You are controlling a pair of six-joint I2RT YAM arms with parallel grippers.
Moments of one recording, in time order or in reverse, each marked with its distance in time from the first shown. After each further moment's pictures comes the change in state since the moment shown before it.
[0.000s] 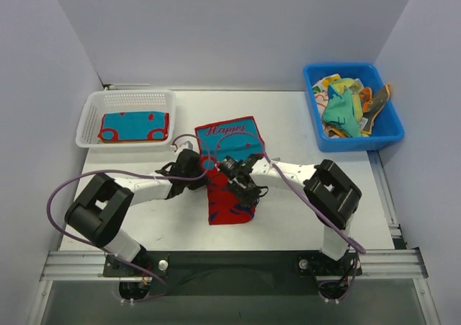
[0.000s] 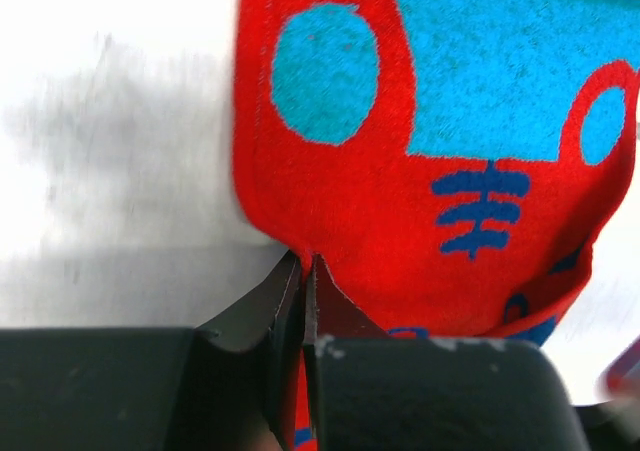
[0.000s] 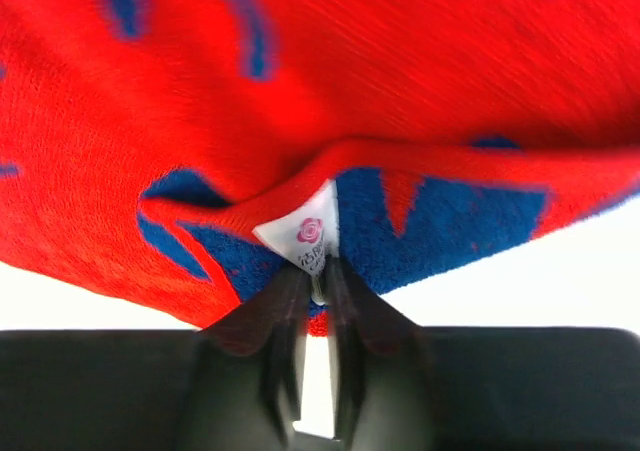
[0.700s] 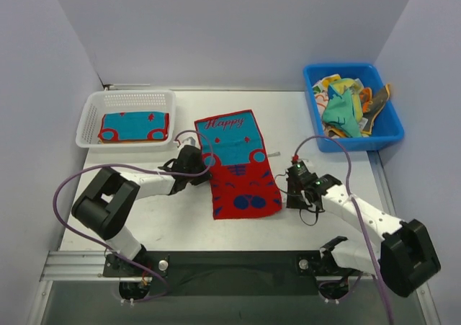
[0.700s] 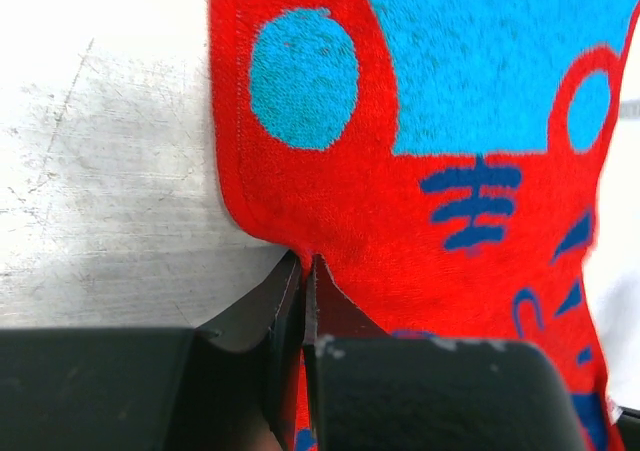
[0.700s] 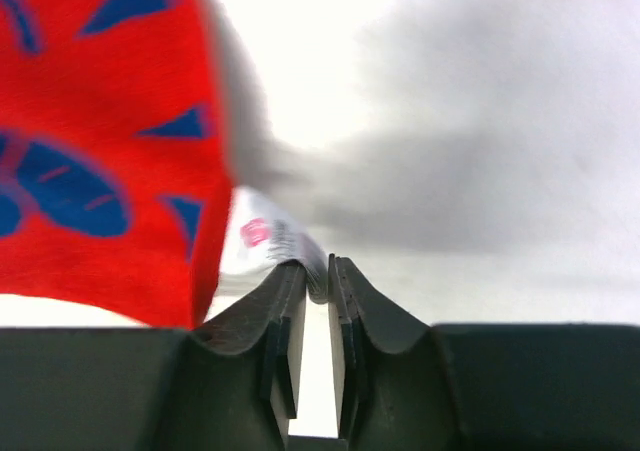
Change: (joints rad) left arm 0.027 0.090 0.061 0.069 0.027 0.027; right arm -0.386 -0.674 -0.566 0.154 0.067 0.273
